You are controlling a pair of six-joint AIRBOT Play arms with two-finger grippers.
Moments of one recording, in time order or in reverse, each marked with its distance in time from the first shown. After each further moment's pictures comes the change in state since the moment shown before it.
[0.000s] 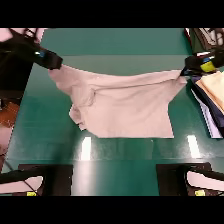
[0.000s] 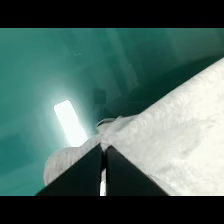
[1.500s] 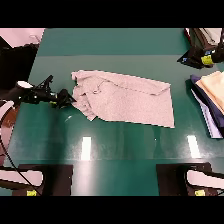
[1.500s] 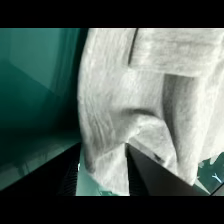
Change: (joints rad) left arm 0.323 -0.147 -0.703 -0.758 0.239 0.129; right arm -0.101 -0.007 -0.038 0.223 -0.201 -0.070
